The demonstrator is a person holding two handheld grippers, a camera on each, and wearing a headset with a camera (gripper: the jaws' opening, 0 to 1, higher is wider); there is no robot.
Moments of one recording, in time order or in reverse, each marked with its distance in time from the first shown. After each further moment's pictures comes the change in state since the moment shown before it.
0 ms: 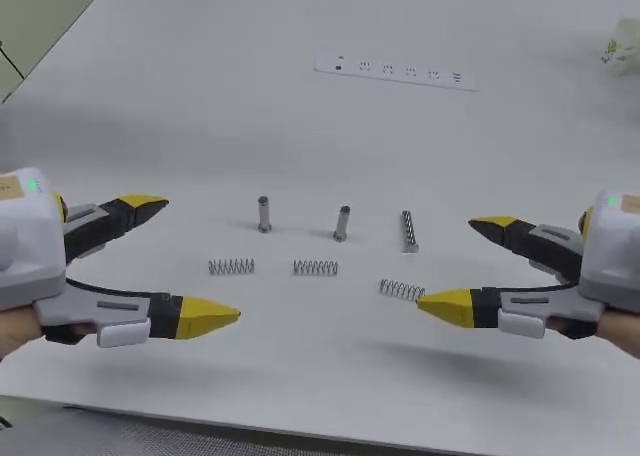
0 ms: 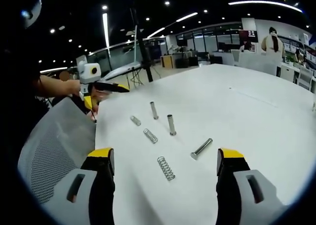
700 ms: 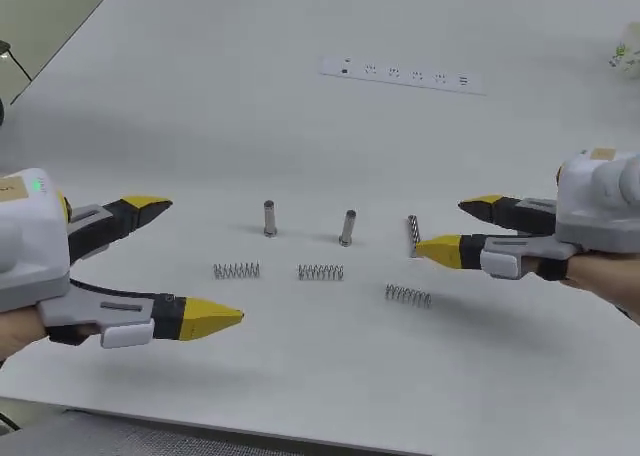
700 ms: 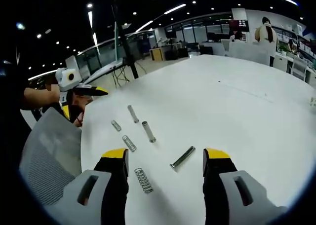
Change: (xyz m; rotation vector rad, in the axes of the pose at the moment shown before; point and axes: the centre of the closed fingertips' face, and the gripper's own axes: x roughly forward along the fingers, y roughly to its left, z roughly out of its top) left arm -0.001 0.003 0.001 0.002 0.002 0.004; right arm 0.028 -0.047 0.012 0.082 0.077 -0.073
